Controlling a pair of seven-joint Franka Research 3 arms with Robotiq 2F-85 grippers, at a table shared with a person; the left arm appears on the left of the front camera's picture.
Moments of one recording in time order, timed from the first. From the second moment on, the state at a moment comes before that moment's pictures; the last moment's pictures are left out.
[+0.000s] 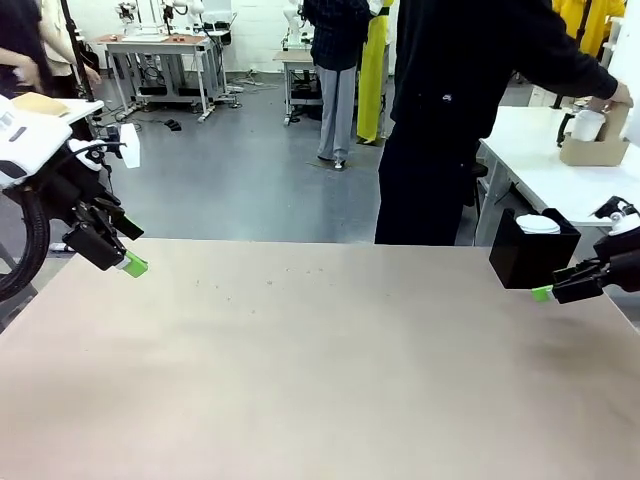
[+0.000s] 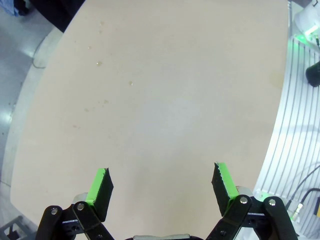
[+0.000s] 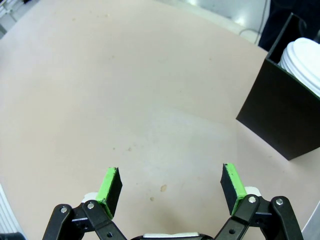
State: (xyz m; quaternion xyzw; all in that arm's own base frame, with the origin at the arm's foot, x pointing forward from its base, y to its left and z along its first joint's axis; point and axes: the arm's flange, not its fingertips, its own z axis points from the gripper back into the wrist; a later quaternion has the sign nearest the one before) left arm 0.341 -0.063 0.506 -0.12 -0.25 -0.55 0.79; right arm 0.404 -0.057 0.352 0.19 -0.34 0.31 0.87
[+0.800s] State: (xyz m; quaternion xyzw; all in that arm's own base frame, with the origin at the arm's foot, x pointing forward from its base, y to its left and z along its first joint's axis) left arm 0.341 -0.063 0.506 -0.12 -0.25 -0.55 0.79; right arm 0.404 -0.057 0.352 0.19 -0.34 0.31 0.87
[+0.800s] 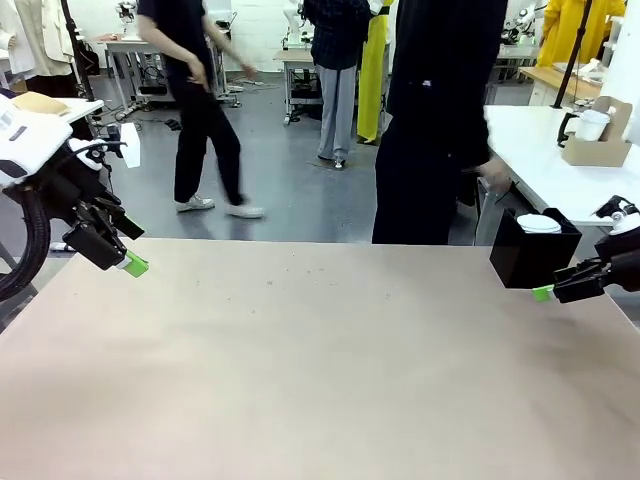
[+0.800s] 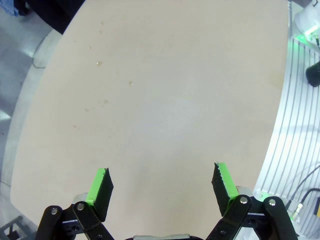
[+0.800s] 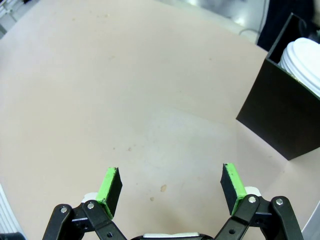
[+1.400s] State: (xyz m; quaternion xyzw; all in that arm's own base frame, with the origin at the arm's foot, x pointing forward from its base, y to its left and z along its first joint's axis) left arm 0.341 -0.063 0.506 -0.12 -0.25 -0.55 0.79; right arm 0.404 -0.057 0.352 0.19 -0.34 0.31 0.87
